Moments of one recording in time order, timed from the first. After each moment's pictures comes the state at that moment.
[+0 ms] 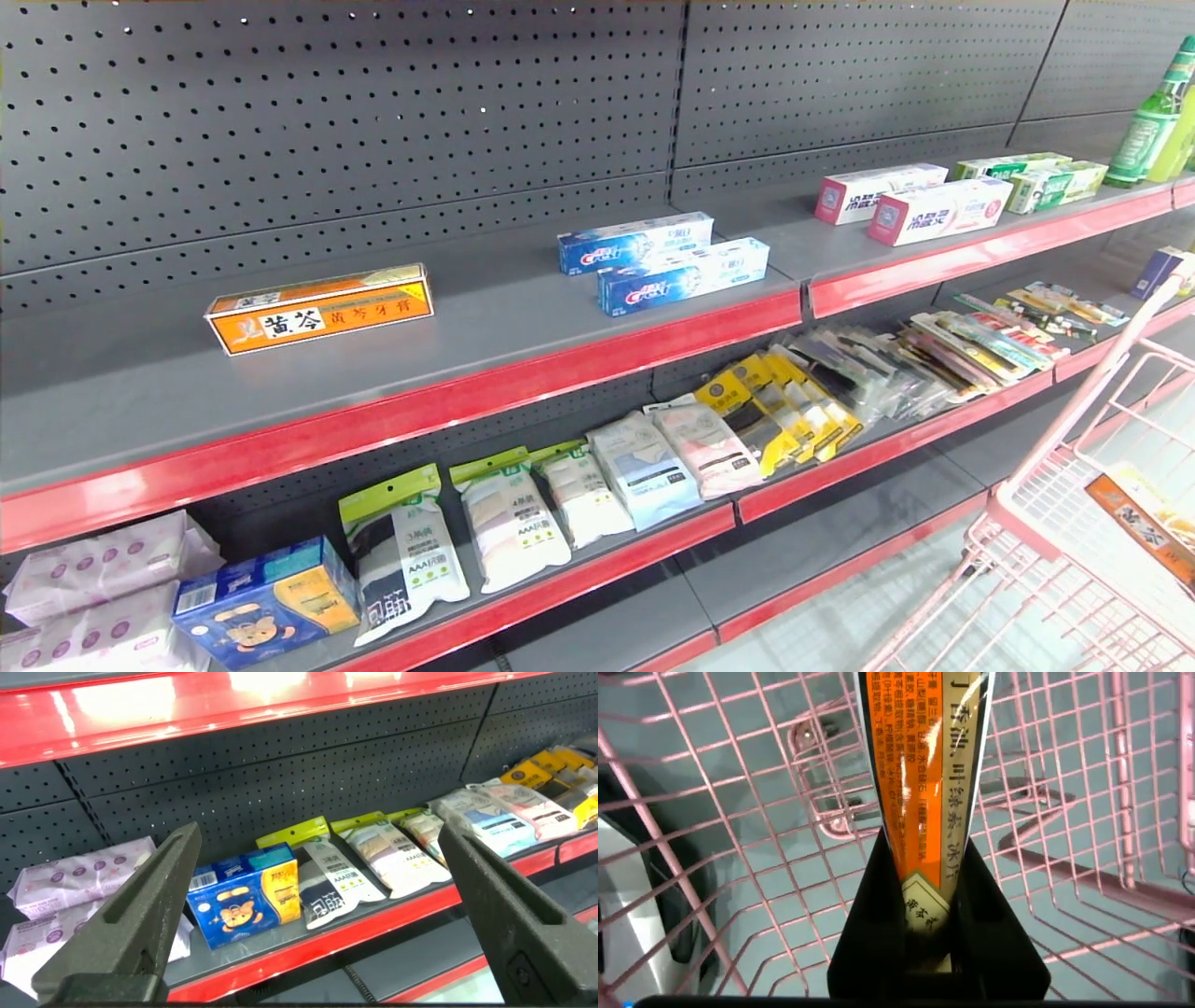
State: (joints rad) left arm 0.00 0.00 0.00 0.00 0.01 0.01; right arm -0.96 2.12 -1.04 0.07 0.37 -1.06
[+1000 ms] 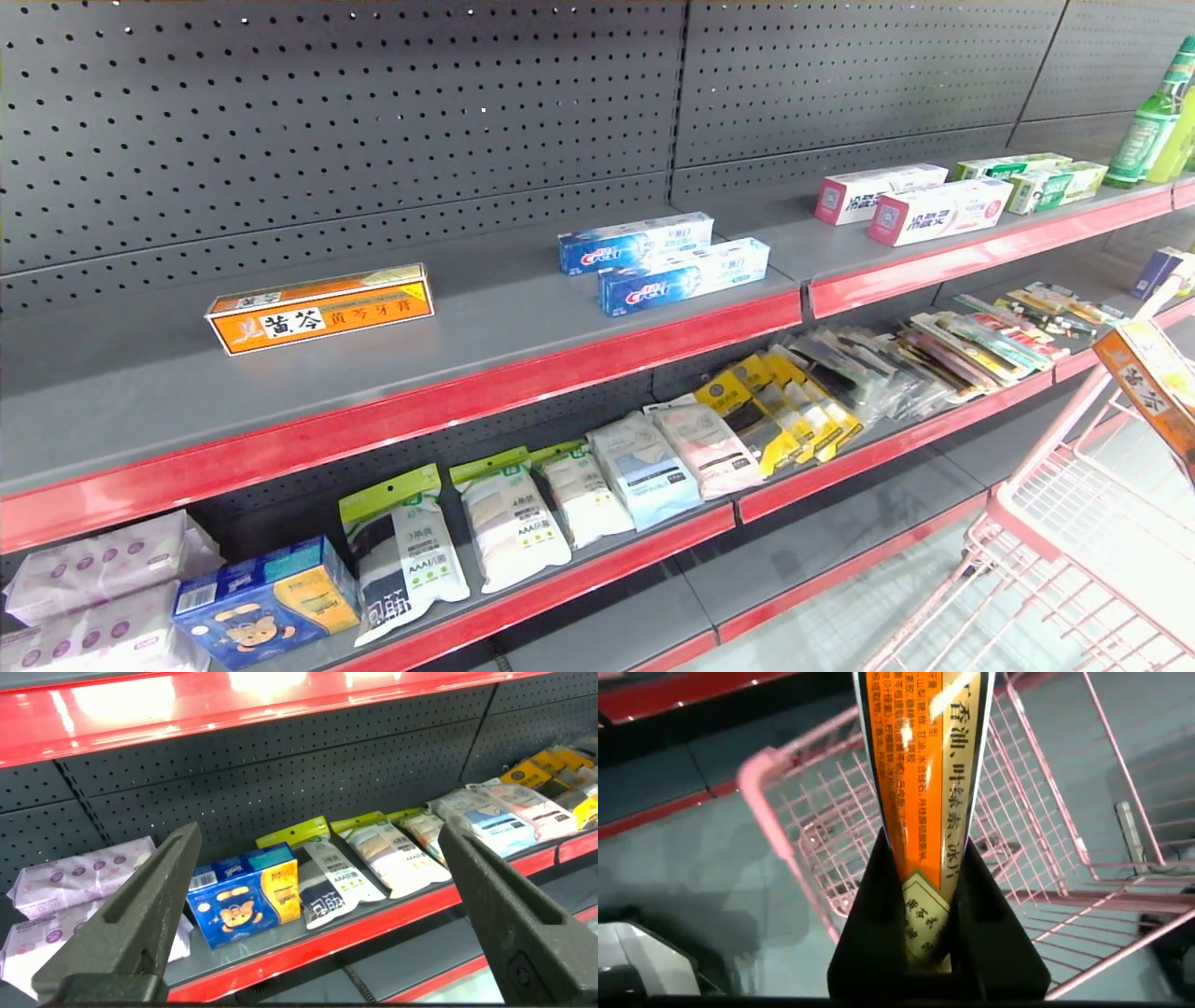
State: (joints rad) left arm 0.00 0.00 0.00 0.00 0.01 0.01; right arm -0.64 1.58 -0.87 0.01 0.22 -0.59
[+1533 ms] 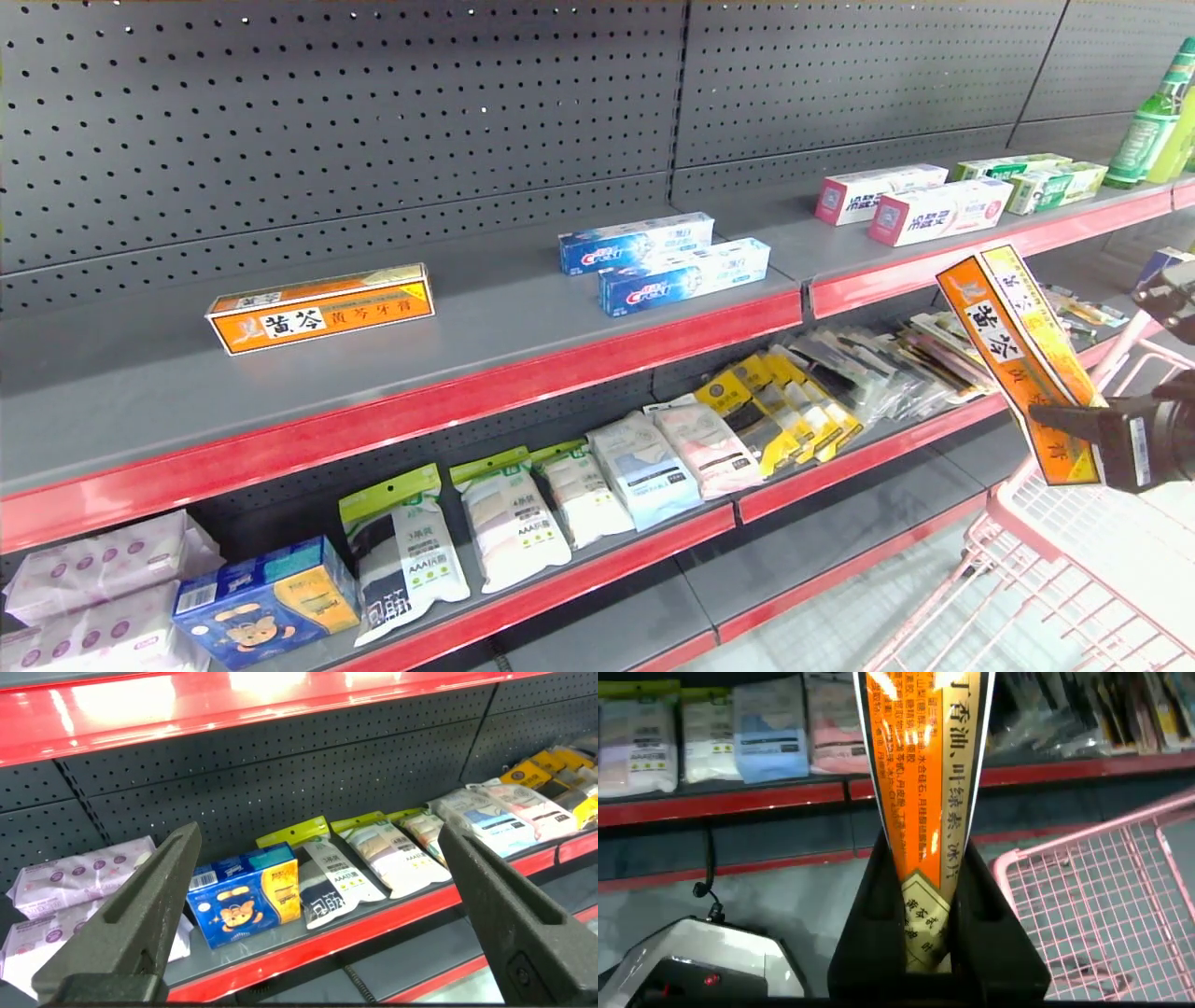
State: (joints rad) left arm 0.00 0.00 0.00 0.00 0.01 0.01; right arm -0.02 1.23 -0.73 0.02 0.12 -0.25
